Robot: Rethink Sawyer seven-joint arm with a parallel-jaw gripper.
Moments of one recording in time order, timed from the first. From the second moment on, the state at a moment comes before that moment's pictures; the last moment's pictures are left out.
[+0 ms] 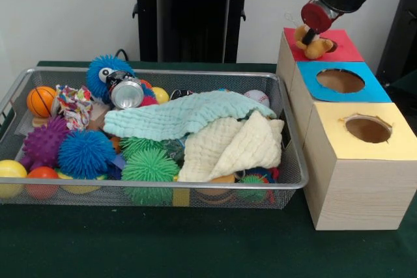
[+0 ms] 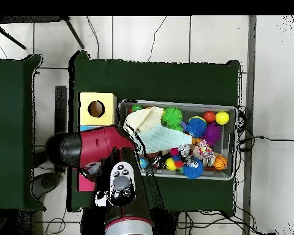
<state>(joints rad) 0.06 -0.65 0.08 1.64 -0.14 1.05 1.14</state>
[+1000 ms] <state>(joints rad) 0.13 -0.65 0.06 1.64 -0.03 1.05 1.14</state>
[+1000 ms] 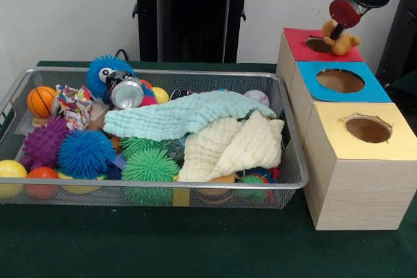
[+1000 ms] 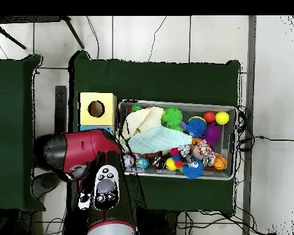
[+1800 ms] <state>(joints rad) 0.17 -0.65 -0.02 1.64 -0.04 1.09 1.14</state>
